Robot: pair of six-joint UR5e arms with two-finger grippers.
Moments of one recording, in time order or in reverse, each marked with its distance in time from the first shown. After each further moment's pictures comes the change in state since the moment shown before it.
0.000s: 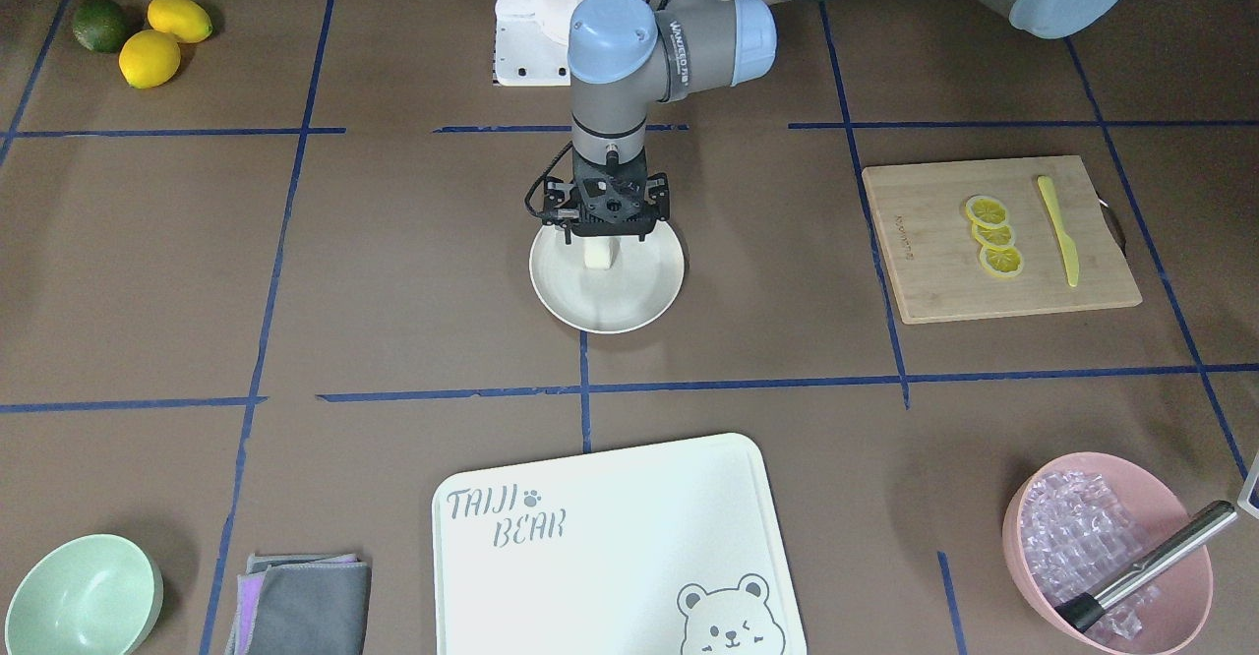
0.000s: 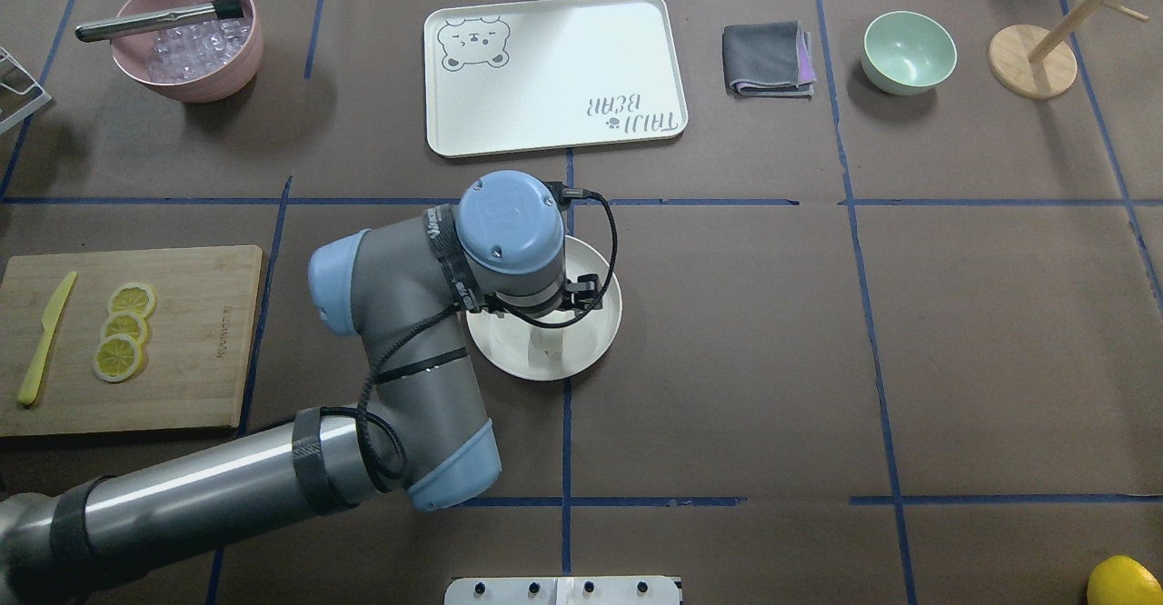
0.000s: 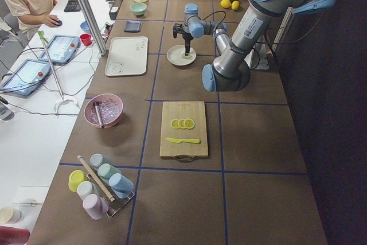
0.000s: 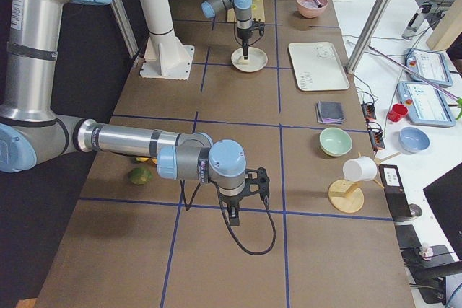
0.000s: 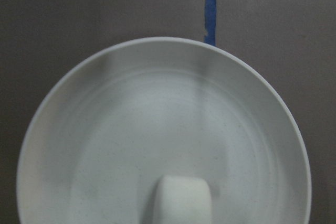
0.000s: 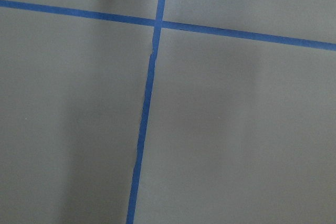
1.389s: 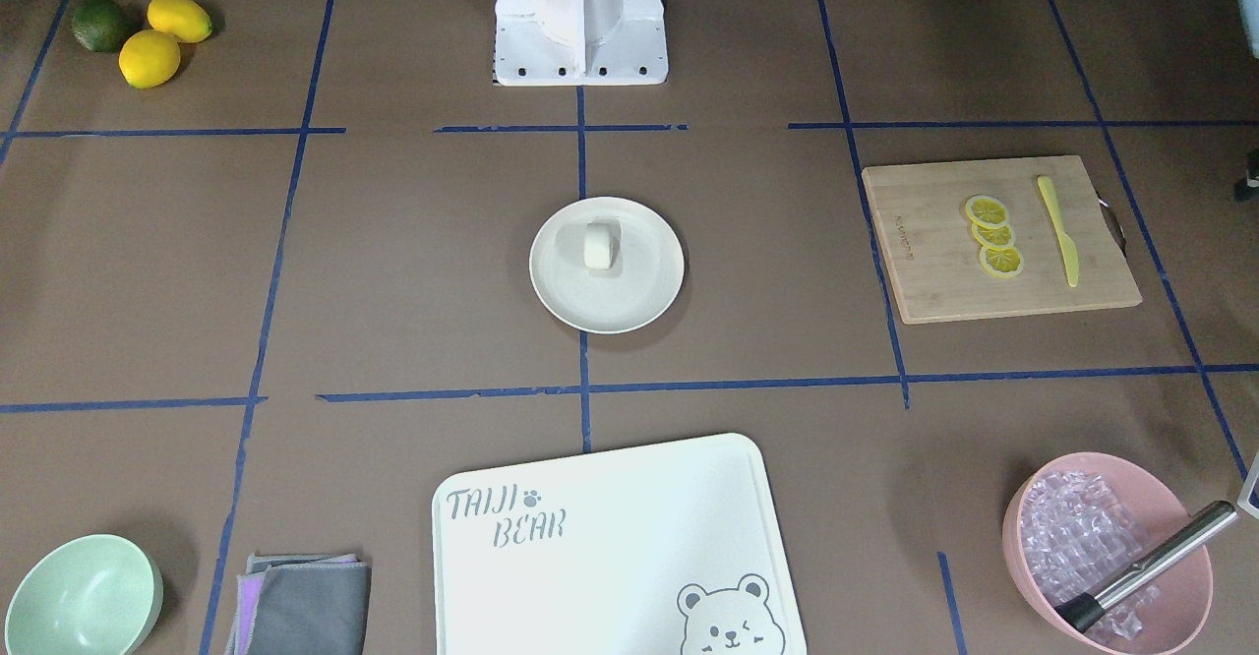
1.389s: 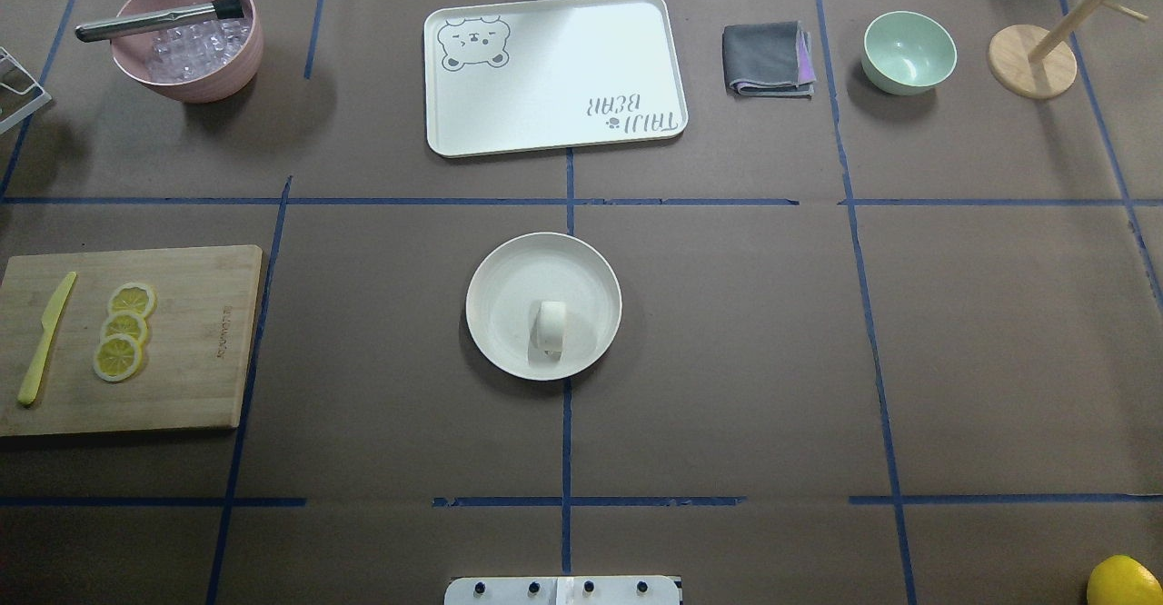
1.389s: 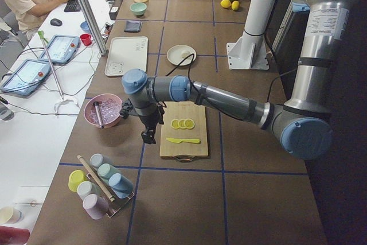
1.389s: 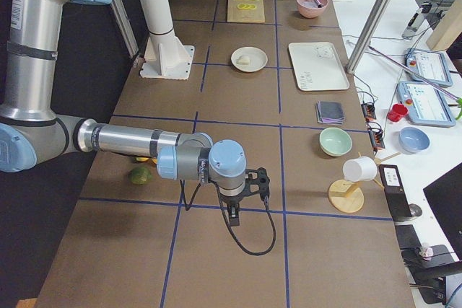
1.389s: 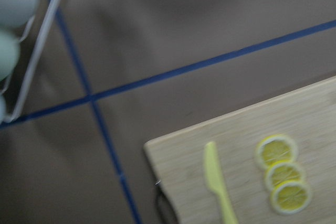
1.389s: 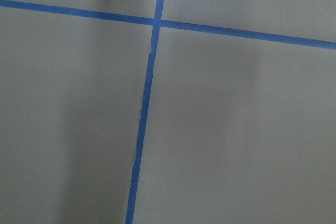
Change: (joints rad) left arm -0.999 0.722 -0.169 0.315 -0.503 1.455; right arm 0.000 0.001 -0.002 0.000 0.000 0.001
